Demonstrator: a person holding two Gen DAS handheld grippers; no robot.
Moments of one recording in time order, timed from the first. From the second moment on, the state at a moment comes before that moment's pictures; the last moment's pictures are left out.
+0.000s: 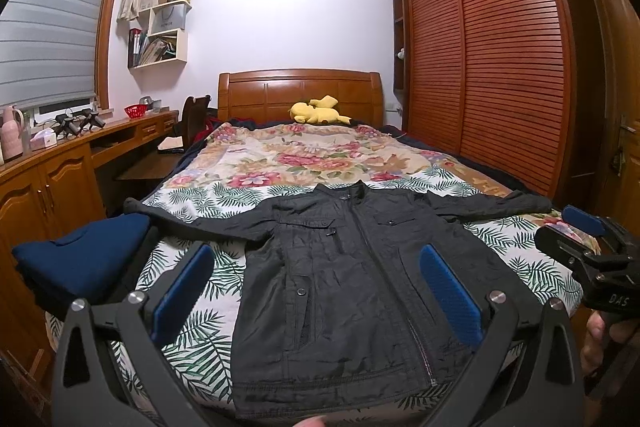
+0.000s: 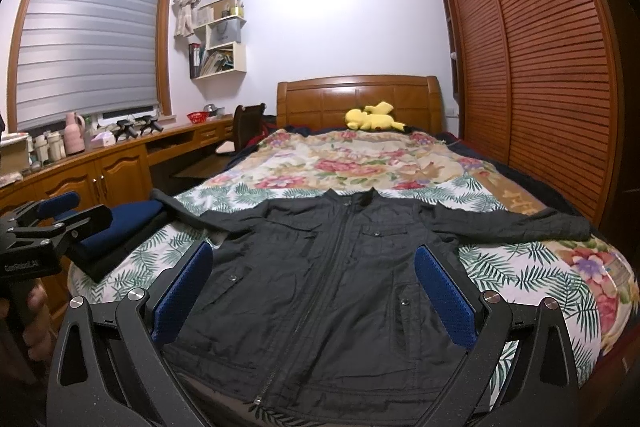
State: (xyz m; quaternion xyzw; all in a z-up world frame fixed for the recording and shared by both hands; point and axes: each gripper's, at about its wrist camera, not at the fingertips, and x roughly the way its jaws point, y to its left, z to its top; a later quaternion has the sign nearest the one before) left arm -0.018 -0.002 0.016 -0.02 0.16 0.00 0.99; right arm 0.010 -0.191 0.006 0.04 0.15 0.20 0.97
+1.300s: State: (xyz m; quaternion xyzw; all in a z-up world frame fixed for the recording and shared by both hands) left arm 0.024 0.041 -0.022 -0.03 0.20 0.05 0.98; right arm 0.042 -0.171 -0.013 0.04 0.18 0.21 0.96
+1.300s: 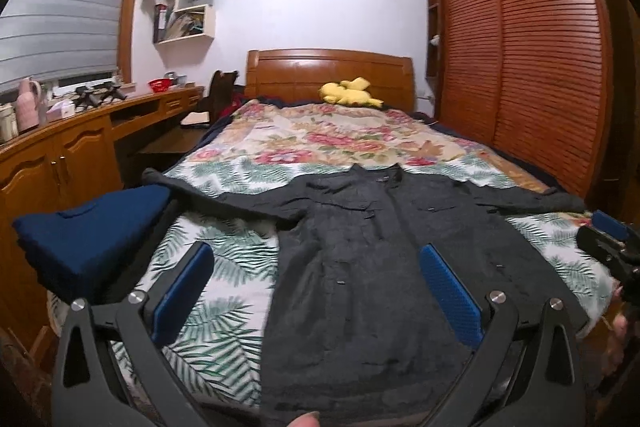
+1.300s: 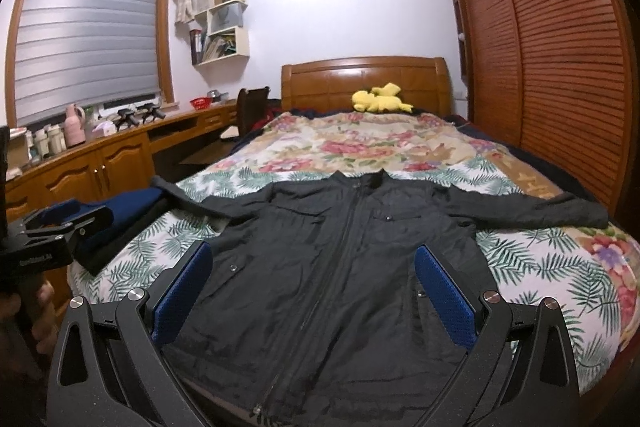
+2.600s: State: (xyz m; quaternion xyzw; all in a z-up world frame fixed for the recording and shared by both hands) left arm 0.145 0.171 -0.083 -0.03 0.27 0.08 0.96; right arm 0.221 -0.026 -0.094 -0.05 0.24 0.27 0.93
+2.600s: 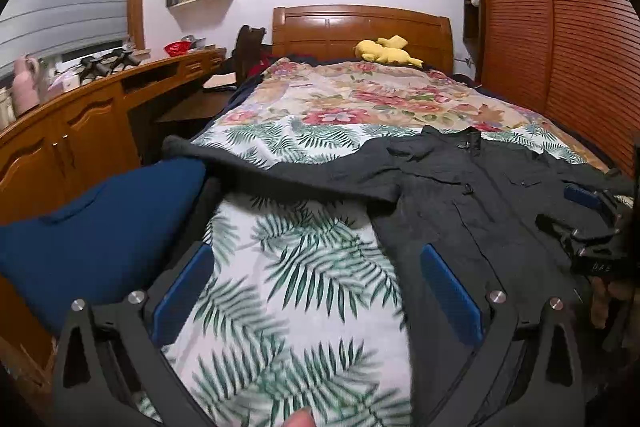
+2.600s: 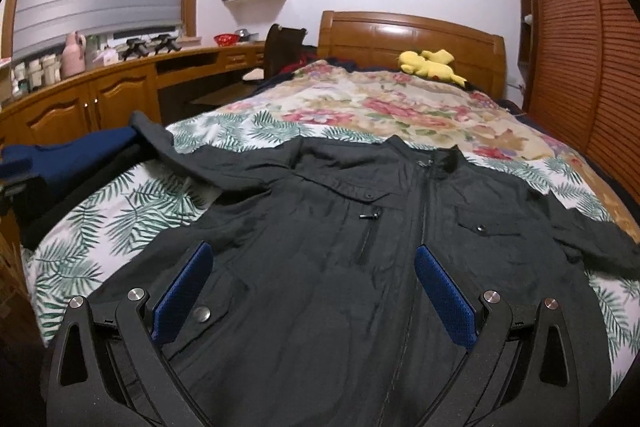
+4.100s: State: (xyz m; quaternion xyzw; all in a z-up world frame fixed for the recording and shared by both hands) left arm 0.361 0.279 -0.135 -0.17 0.32 0.10 0.93; right arm 0.246 -0.027 -0.139 -0.02 0.27 0.30 0.91
